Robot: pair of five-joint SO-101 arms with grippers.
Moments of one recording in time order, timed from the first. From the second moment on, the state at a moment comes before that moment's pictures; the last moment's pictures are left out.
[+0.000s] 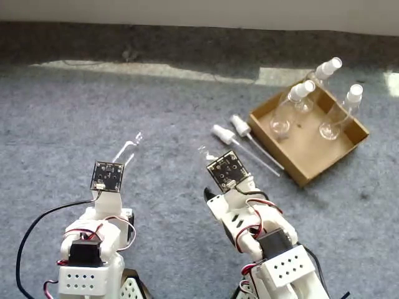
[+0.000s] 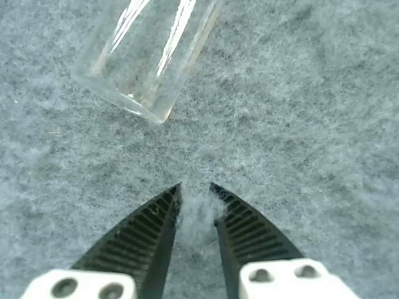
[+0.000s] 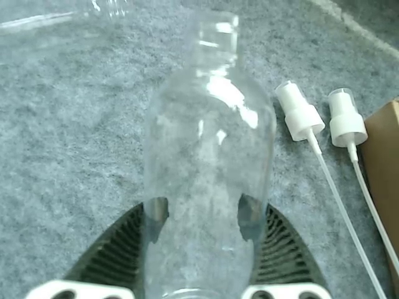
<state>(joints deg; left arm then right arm) -4.9 -103.5 96.0 76.1 1.5 -29.5 -77.2 83.8 39.9 14.1</state>
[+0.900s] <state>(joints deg) -4.9 -103.5 96.0 76.1 1.5 -22.7 -77.2 67.0 63.4 21.3</state>
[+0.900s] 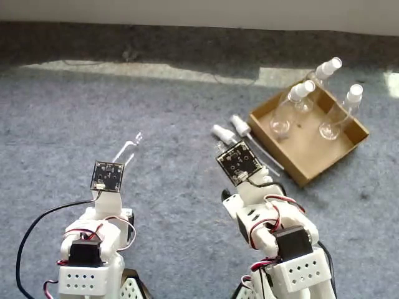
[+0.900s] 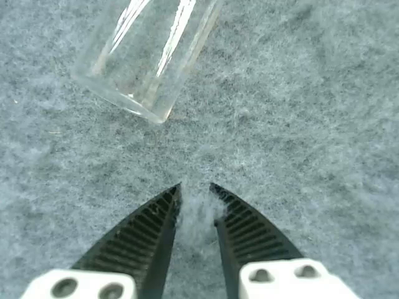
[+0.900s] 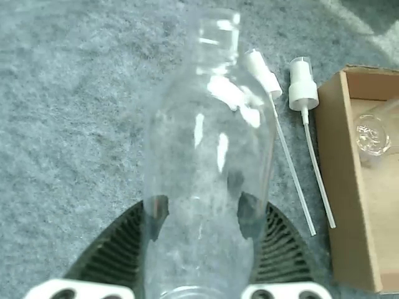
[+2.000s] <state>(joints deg) -4.9 -103.5 96.0 76.1 1.5 -19.9 -48.4 66.8 60.4 21.5</state>
